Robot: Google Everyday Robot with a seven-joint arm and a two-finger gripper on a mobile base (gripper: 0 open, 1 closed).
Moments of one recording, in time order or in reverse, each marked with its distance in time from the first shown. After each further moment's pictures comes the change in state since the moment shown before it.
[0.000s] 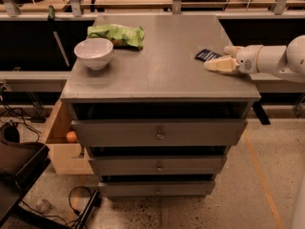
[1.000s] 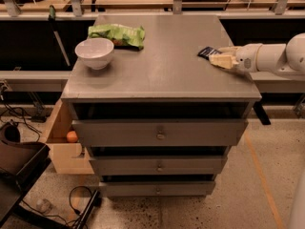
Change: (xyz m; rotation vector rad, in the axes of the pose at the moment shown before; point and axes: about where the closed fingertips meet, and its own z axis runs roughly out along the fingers) arm -0.007 0.000 -0.002 -0.001 0.000 0.000
